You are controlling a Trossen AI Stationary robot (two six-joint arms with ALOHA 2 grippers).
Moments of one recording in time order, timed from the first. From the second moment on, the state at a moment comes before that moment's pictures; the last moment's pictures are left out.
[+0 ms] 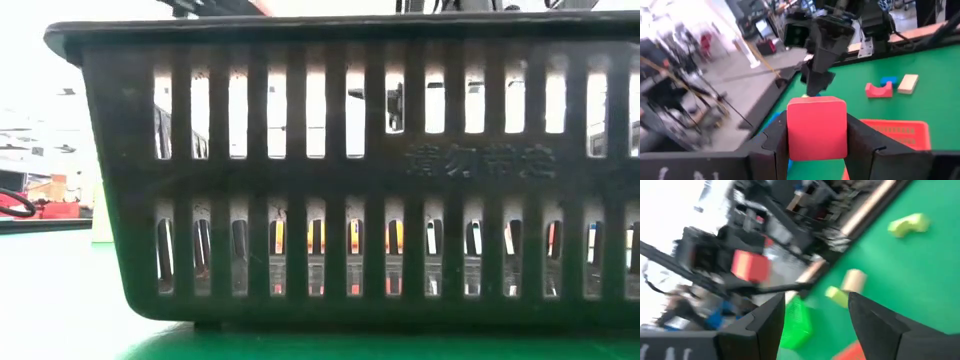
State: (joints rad) left arm -0.39 1.29 0.77 0.26 -0.86 0.23; right arm -0.19 1.44 0.57 0.83 -0.26 0.92
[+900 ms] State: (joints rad) left arm -0.29 1.47 0.77 0.72 -0.65 0.55; right arm -0.07 1.57 0.73 1.02 -0.31 0.95
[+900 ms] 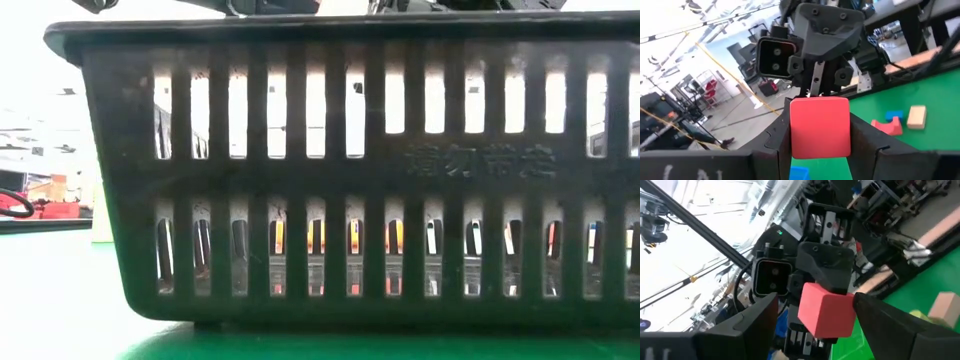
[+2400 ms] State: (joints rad) left arm -0.27 1.47 0.77 0.76 -0.76 0.56; right arm -0.11 1.55 0.73 0.84 -0.24 0.87
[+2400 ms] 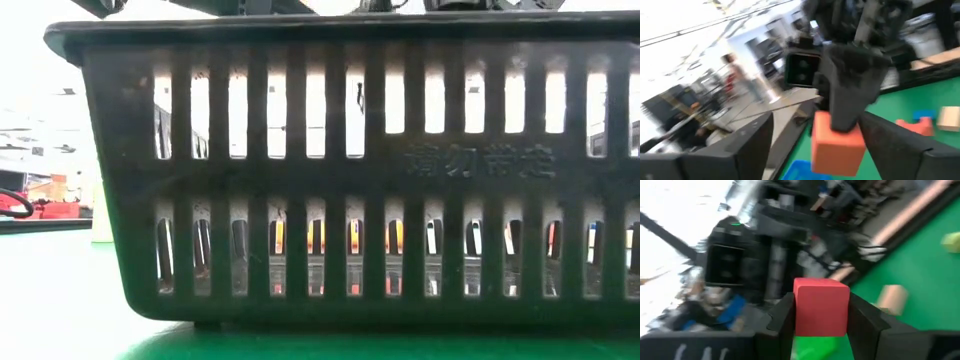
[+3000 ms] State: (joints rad) left arm -0.36 1.47 0.77 0.63 -1.57 0.49; right arm -0.03 1.47 0.73 0.30 -0.16 0.75
